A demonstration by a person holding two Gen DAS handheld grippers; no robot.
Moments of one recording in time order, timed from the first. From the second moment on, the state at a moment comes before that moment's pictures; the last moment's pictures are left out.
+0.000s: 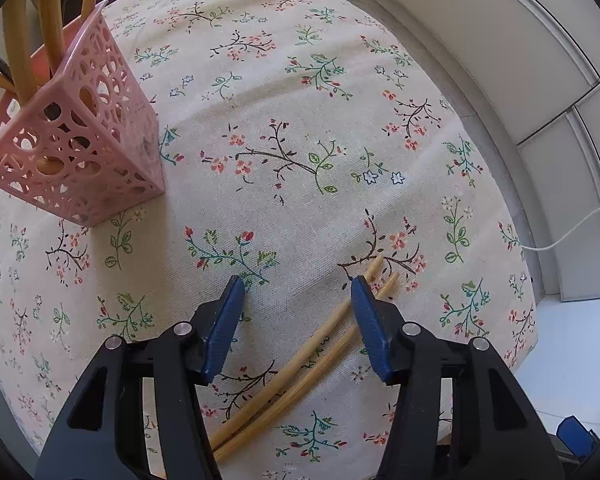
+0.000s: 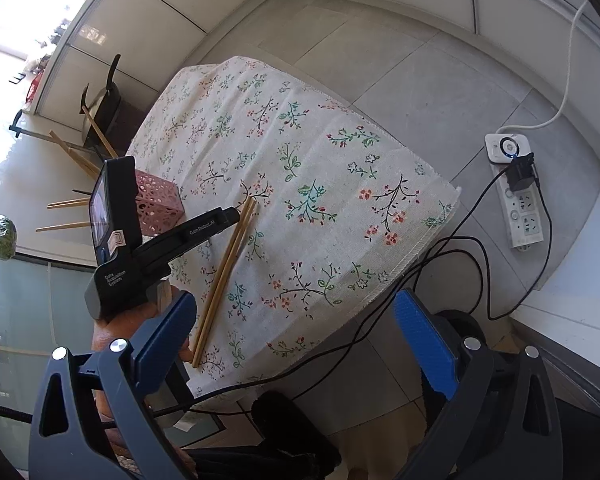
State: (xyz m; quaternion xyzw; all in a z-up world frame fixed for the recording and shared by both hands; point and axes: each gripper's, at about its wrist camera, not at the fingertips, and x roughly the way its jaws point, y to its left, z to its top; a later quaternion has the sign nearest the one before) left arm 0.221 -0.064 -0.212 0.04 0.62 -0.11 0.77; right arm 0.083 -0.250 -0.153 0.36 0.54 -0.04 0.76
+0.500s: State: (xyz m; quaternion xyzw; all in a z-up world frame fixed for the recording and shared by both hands) left arm 0.205 -0.073 -0.217 0.13 0.61 -0.11 0.77; right arm 0.085 -0.254 -0.162 0.36 0.55 -0.05 0.75
